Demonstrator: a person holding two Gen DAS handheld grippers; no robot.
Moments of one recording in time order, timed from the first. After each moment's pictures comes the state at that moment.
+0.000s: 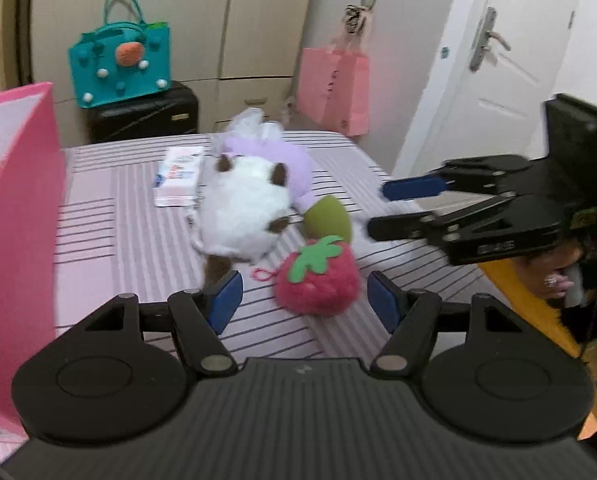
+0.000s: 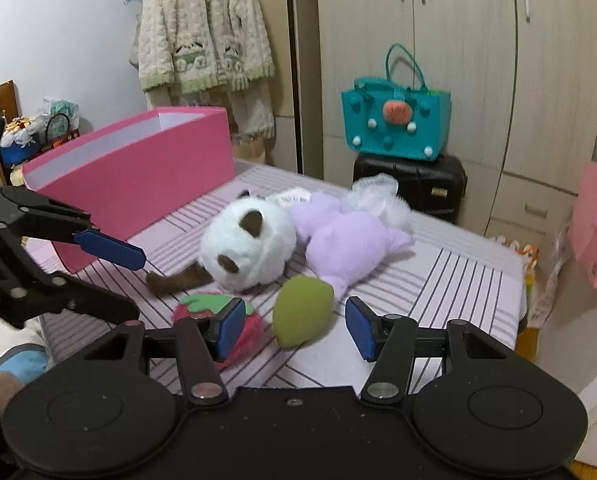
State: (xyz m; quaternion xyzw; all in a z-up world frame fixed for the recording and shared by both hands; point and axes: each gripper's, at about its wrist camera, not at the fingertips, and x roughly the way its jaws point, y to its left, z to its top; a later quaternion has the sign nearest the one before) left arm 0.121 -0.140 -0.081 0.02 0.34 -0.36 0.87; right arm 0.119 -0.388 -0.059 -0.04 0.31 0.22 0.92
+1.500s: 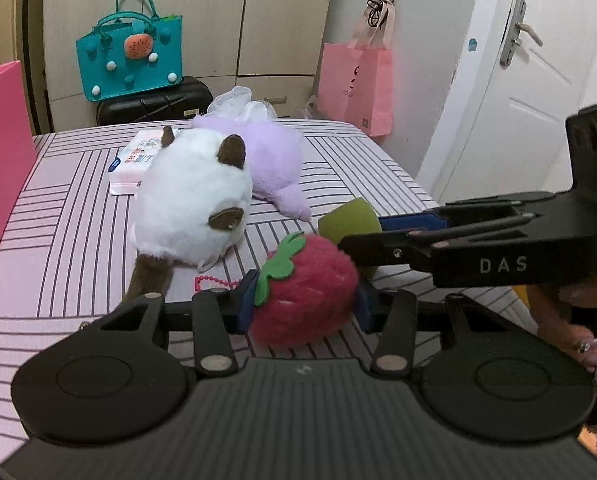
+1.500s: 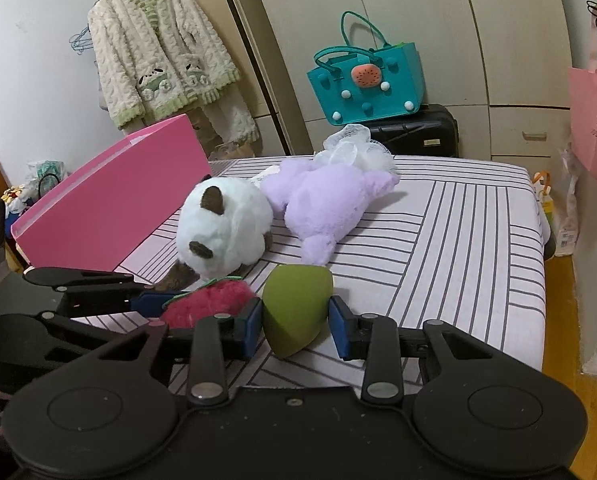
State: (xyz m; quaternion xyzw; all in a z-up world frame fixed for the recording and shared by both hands) left arm 0.127 -0.203 -0.120 0.01 0.34 -0.31 0.89; right arm 0.132 -0.414 -0.097 0.09 0.33 0.21 0.91
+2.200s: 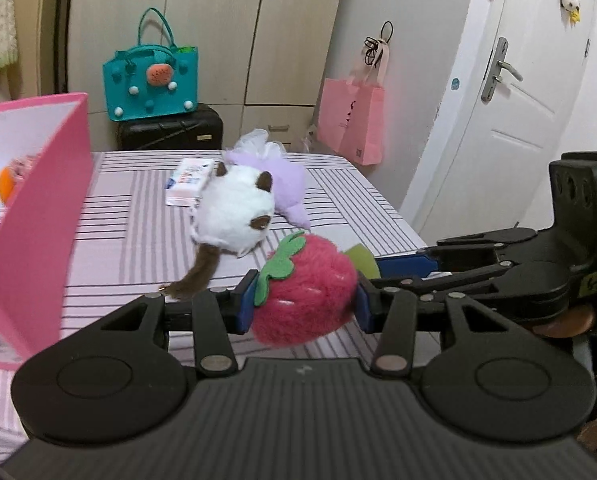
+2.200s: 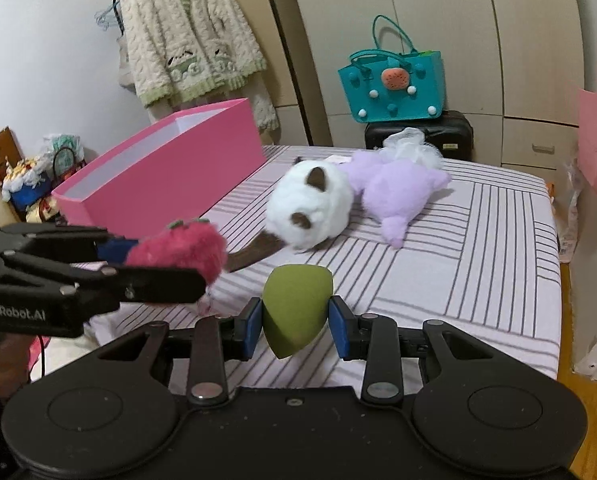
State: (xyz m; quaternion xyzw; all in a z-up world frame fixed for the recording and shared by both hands) left arm 0.062 -0.137 -0.067 -0.01 0.31 -0.31 0.90; right arm 0.068 -0.363 -0.064 0.05 0.34 0.22 0.91
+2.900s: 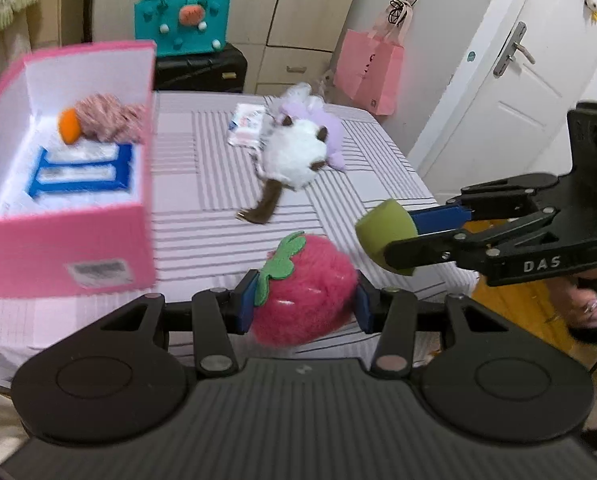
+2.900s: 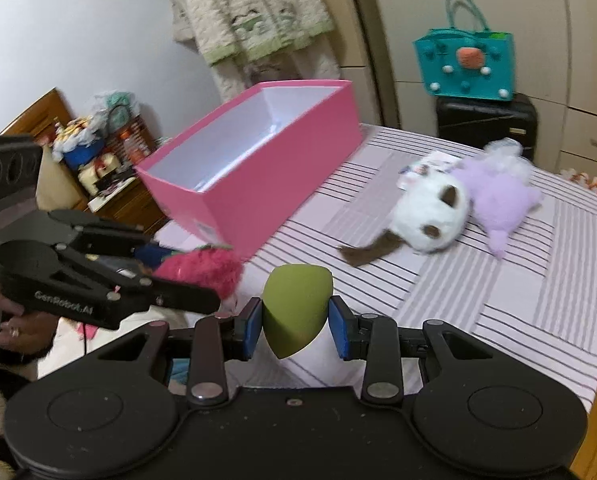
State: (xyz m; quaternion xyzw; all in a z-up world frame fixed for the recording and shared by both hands) left arm 0.057 -0.047 -0.027 -0.01 0.41 -0.30 0.86; right arm 0.058 -0.294 0.004 0.03 0.41 0.30 0.86
